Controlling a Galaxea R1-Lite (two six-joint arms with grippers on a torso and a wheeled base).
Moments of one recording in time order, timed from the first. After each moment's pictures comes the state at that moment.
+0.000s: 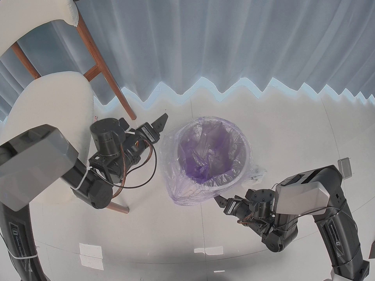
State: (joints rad) left arm -0.40 2.18 -0.98 -1.26 0.06 -0.61; right arm 0.37 2.64 -0.77 -1.55 -0.06 0.58
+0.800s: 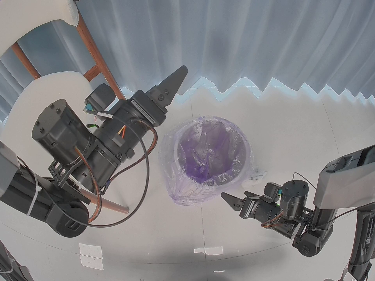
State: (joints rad) left arm -0.64 1.80 -0.75 -1.48 0.00 -0.57; right arm 0.42 2.23 -0.38 -1.55 0.02 0.52
